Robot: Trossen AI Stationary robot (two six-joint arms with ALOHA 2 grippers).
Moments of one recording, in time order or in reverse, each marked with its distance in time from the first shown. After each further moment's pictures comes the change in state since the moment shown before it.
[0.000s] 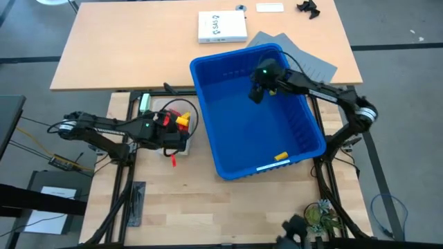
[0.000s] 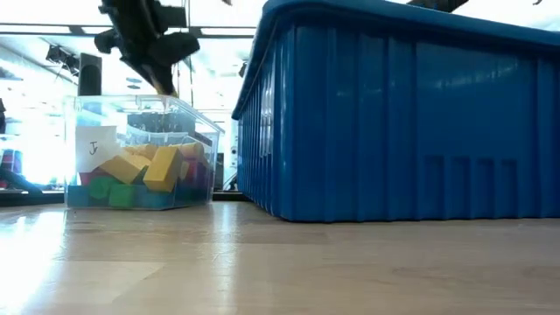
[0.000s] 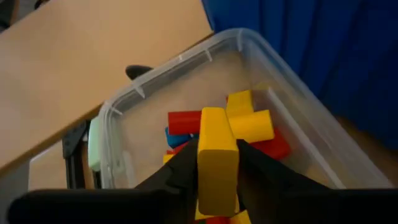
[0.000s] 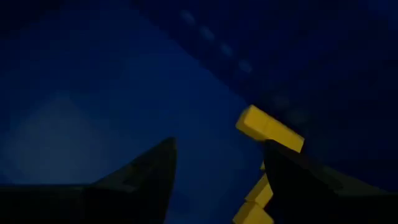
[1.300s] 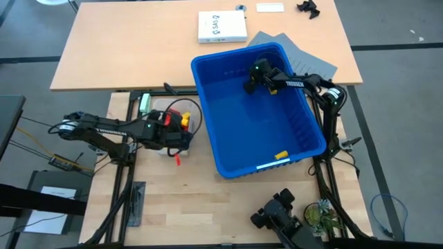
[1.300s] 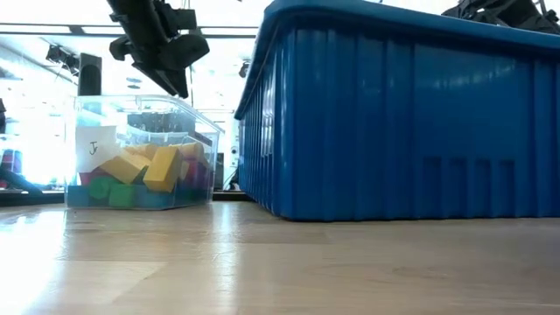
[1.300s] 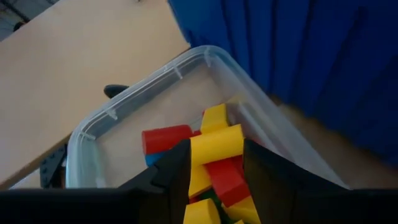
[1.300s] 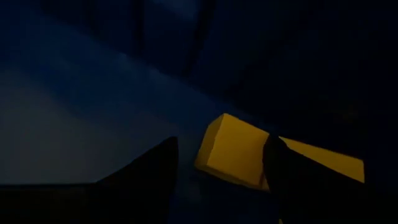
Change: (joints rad) left arm 0.011 0.001 -0.036 0.180 -0.004 0.165; right arm -0.213 0.451 0.003 0.439 -0.034 0.077
